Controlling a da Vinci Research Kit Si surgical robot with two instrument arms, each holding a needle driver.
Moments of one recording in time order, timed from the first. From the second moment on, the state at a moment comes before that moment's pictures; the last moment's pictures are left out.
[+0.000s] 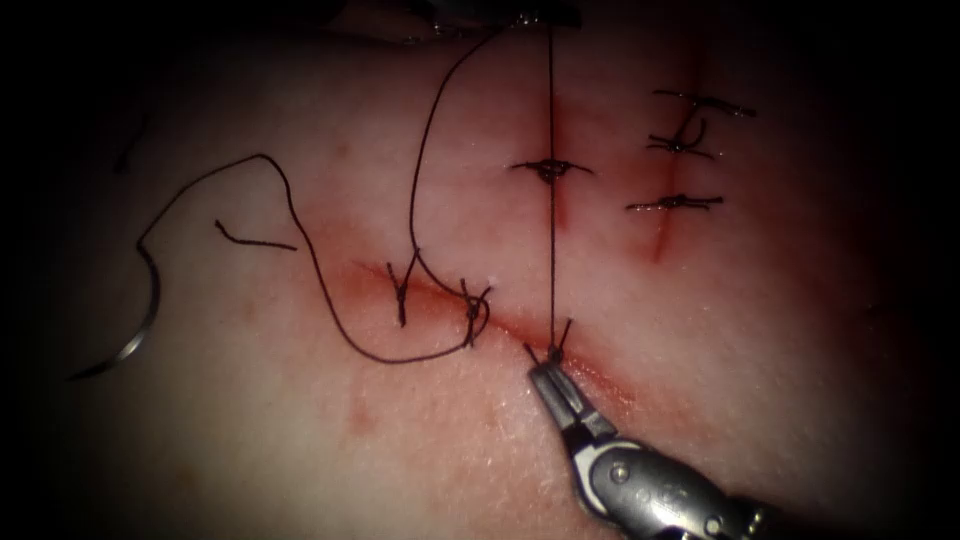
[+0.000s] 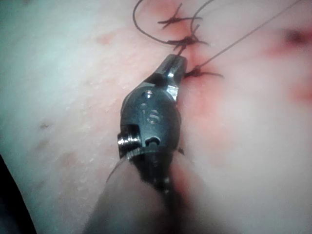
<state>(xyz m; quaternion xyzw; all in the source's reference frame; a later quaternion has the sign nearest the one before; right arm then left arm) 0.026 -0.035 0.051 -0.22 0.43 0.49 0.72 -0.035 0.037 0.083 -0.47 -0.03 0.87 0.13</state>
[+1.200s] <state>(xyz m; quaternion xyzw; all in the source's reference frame) 0.023 -0.037 0.045 0.01 0.53 0.49 0.70 -0.029 0.028 0.069 -0.47 0.01 0.87 0.16</state>
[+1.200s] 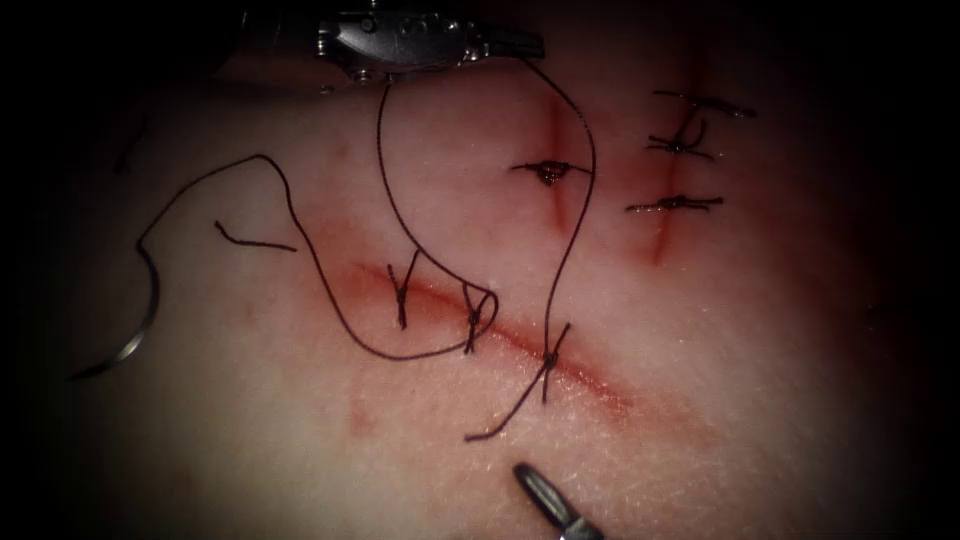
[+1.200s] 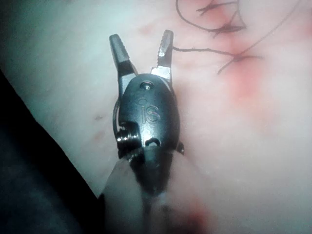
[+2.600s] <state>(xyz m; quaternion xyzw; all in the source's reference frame) 0.026 -0.025 0.056 0.04 0.45 0.47 0.76 -0.028 0.024 0.053 -0.49 0.08 0.85 0.16</state>
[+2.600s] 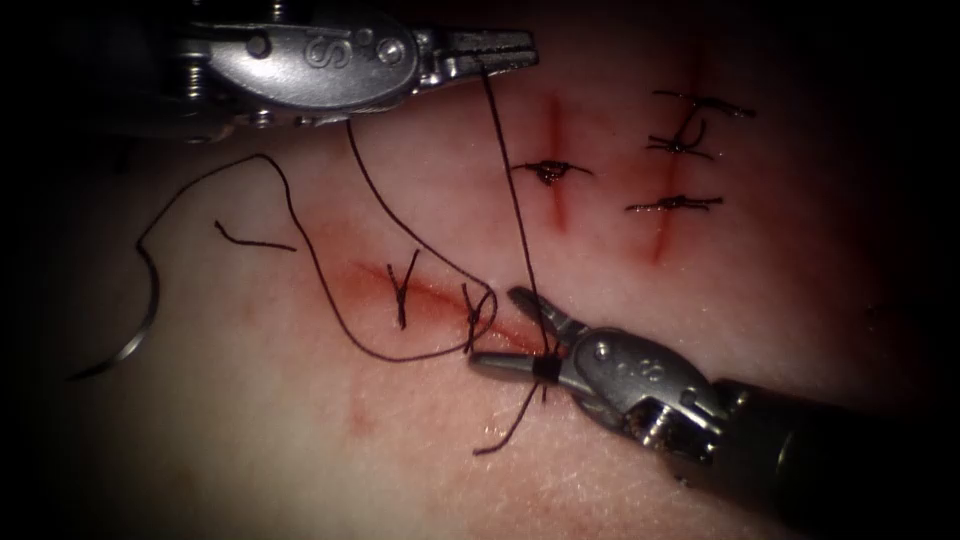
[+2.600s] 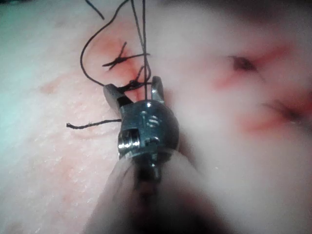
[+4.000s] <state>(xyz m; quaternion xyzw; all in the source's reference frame) 0.024 -0.022 0.052 0.01 0.44 0.44 0.78 -0.027 0.023 0.052 -0.50 0.09 0.85 0.14</state>
